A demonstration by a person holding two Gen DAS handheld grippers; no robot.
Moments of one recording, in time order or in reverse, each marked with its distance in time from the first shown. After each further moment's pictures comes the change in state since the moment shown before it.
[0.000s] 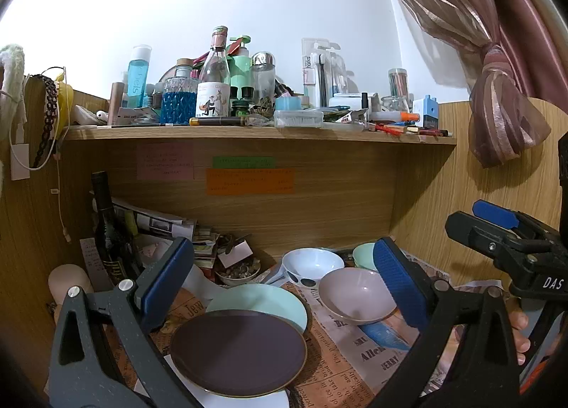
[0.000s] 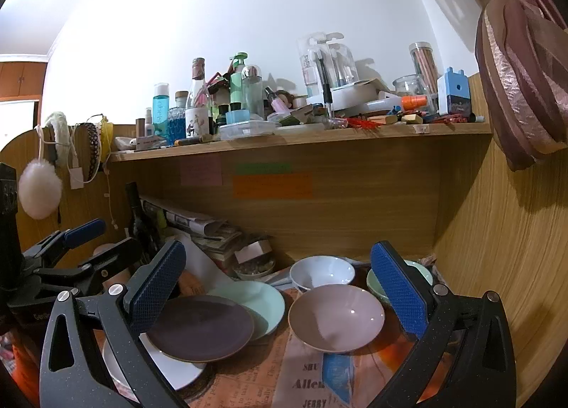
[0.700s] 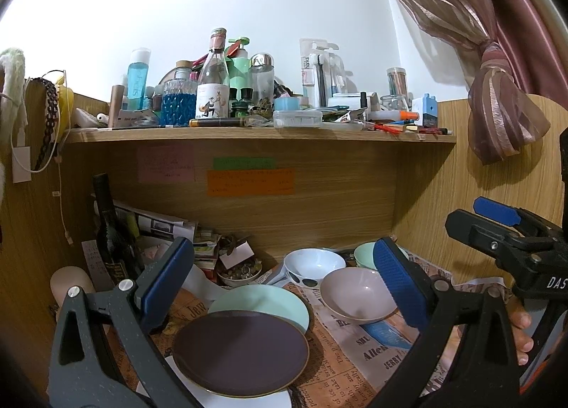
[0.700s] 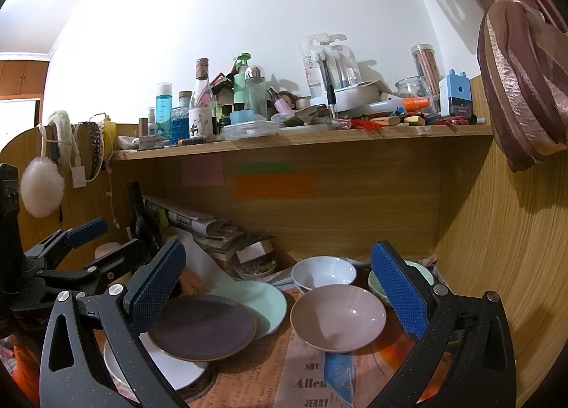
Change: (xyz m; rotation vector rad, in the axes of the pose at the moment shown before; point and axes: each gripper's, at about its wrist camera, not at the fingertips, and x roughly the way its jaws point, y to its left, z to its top) left arm -0.002 -0.004 -0.002 0.012 -0.005 0.007; right arm -0.003 0.004 -0.002 -0.005 -0.010 -0.002
